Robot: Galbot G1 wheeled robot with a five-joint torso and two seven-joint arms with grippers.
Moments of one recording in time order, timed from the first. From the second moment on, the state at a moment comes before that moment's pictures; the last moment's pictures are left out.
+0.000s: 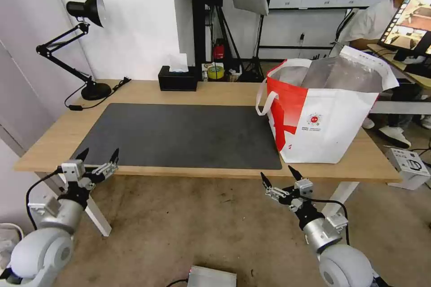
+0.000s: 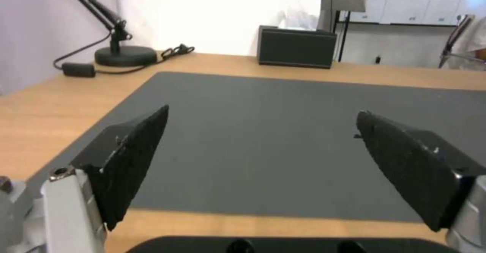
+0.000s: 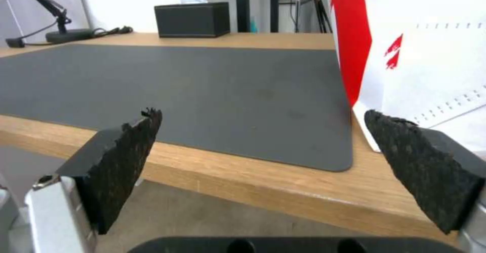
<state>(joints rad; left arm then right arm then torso) 1.55 -0.99 -0.74 -1.96 -0.65 -0.06 0.00 -1.50 0.98 0.33 2.02 0.49 0.10 0.08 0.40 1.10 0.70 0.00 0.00</state>
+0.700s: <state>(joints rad) 1.54 -1.03 -0.71 -1.95 -0.63 -0.06 0.00 -1.50 0.98 0.33 2.02 0.49 0.10 0.08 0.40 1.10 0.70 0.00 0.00</state>
